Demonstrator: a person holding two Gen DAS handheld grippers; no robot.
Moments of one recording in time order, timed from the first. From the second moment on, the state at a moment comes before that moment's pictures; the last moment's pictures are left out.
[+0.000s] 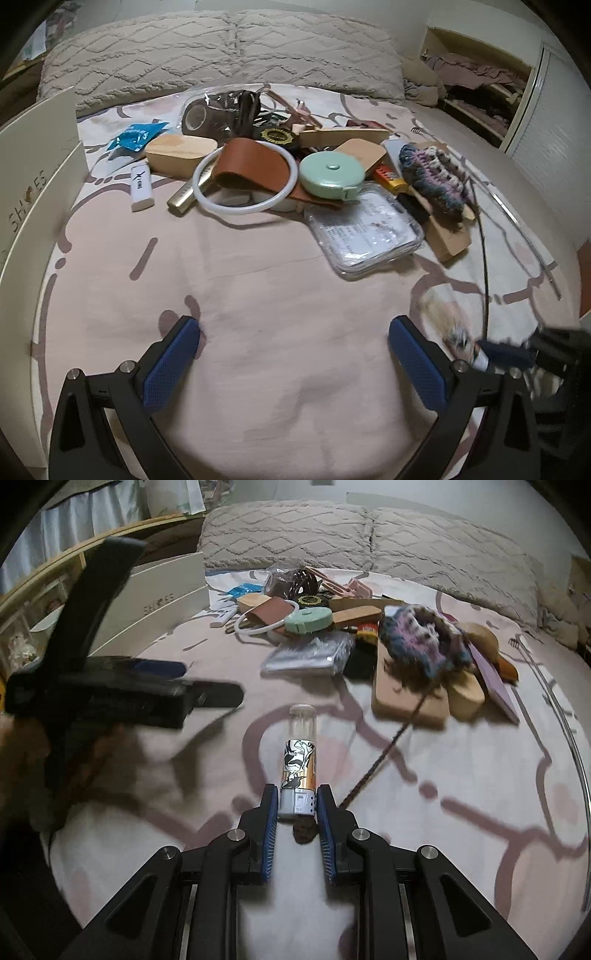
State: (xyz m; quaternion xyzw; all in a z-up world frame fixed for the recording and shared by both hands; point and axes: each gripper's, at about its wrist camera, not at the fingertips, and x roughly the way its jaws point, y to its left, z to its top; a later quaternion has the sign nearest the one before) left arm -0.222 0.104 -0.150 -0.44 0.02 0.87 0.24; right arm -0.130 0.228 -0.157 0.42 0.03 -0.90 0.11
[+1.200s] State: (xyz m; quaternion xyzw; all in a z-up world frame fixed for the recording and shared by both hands) left arm -0.253 0.170 -0.153 -0.46 -0.03 0.87 0.19; right arm -0.123 0.234 -0.164 0.41 -0.04 -0.91 0.10
